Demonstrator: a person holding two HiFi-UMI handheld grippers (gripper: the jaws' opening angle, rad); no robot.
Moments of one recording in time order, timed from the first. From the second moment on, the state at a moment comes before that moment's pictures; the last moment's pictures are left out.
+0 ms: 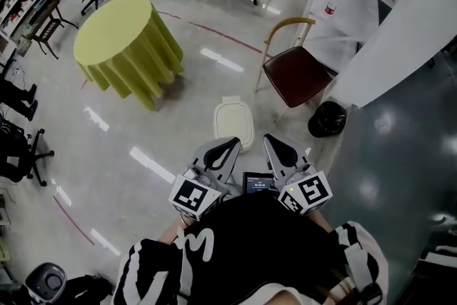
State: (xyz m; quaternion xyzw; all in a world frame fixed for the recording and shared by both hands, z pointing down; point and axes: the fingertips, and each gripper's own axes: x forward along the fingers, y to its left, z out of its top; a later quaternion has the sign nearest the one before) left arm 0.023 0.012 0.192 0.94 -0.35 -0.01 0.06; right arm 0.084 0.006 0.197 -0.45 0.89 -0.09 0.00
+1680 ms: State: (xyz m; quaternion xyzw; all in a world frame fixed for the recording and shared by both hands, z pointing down) left arm -0.014 -0.108 0.192 0.92 -0.38 -0.02 0.06; right arm 0.060 -0.117 0.189 -0.43 0.90 -0.09 0.01
